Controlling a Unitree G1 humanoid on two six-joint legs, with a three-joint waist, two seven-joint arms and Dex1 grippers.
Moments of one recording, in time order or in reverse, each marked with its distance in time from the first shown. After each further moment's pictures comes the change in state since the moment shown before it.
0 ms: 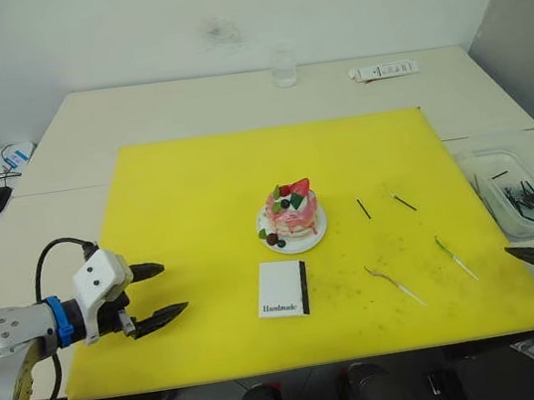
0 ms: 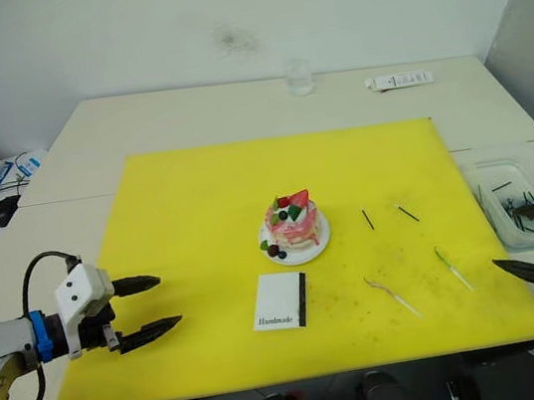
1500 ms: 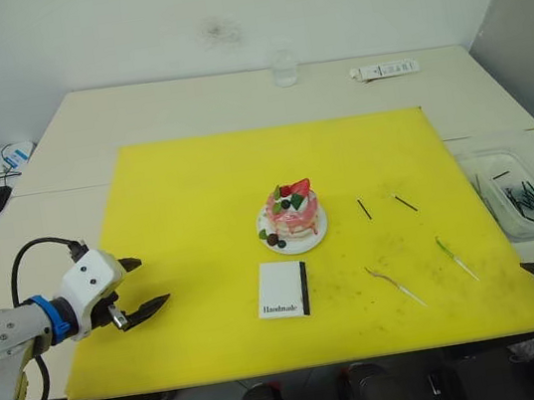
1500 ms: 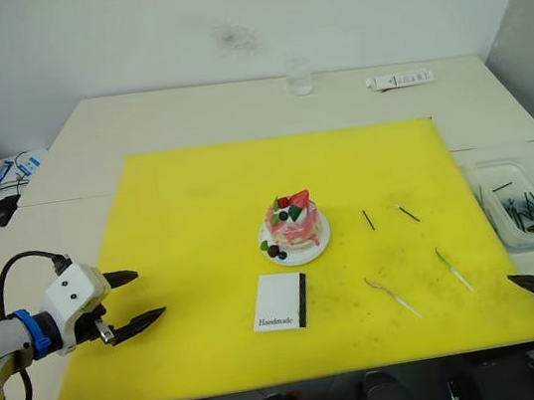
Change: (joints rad) left arm -0.008 0.006 0.009 0.156 0.182 -0.139 0.135; right arm 0.108 -0.018 -0.050 0.100 -0.028 -0.008 0.072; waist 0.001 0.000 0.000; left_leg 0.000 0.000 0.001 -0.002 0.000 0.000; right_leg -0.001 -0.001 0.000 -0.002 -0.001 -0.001
